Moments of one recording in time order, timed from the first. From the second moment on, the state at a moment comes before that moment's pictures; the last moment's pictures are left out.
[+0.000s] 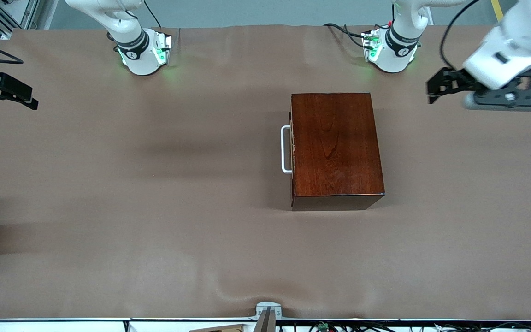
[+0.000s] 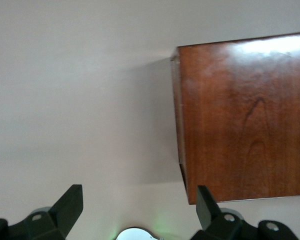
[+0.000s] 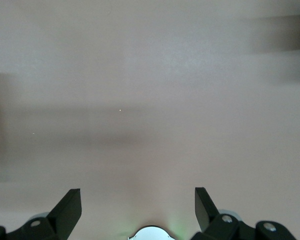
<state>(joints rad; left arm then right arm) -0.06 -0.01 -0.24 -1.54 0.01 1.46 -0.16 -0.01 0.04 0.00 -1.38 0.02 1.33 -0.01</state>
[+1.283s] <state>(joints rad) -0.81 0.60 -0.08 -1.20 0.10 1.65 -0.71 -0.01 0.04 0.00 -1.39 0.02 1.33 -0.01</state>
